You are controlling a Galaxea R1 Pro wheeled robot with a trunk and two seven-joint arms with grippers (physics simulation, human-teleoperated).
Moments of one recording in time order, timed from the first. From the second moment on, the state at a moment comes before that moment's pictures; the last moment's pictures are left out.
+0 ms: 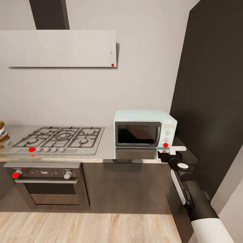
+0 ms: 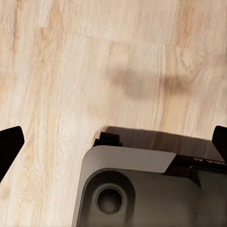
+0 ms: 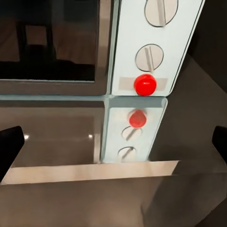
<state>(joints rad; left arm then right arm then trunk) -0.15 0.02 0.16 -0.06 0.00 -0.22 0.01 -0.55 -0.03 0.02 -1.32 0.03 0.52 -0.12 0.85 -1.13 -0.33</state>
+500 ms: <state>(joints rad) -0.15 -0.01 0.17 -0.06 0.00 -0.22 0.01 -0.54 -0.03 0.02 -1.34 0.03 0.52 -0.12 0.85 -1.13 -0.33</state>
